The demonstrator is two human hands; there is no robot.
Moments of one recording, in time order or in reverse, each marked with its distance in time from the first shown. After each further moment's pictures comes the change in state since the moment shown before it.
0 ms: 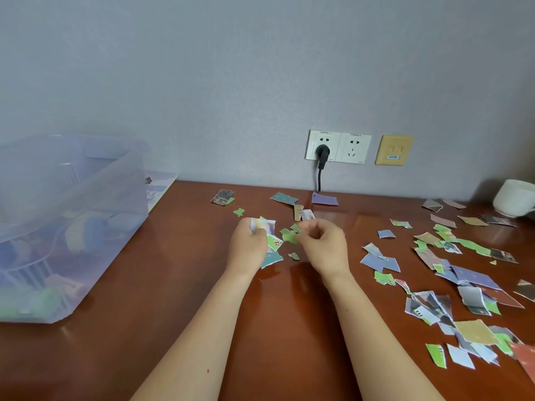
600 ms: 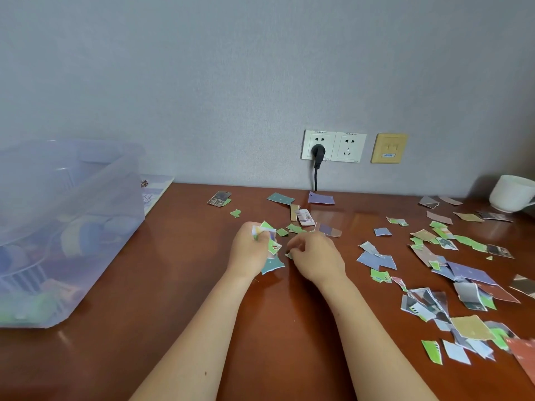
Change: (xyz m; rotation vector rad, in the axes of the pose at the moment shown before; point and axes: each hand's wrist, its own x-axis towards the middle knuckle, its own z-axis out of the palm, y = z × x) left_hand -0.001 -0.004 0.006 0.059 -0.051 0.084; right_hand 0.000 0.008 0.000 -0.669 -0.213 -0.075
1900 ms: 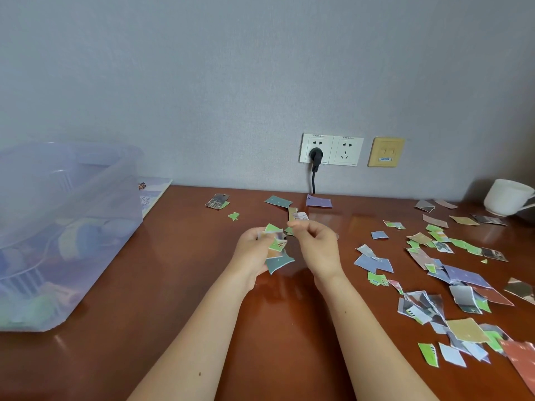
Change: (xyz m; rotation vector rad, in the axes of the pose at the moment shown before) left_hand -0.006 0.017 0.005 -0.455 -0.129 -0.327; right_hand -0.002 -0.014 -0.009 0.877 0.165 0.077
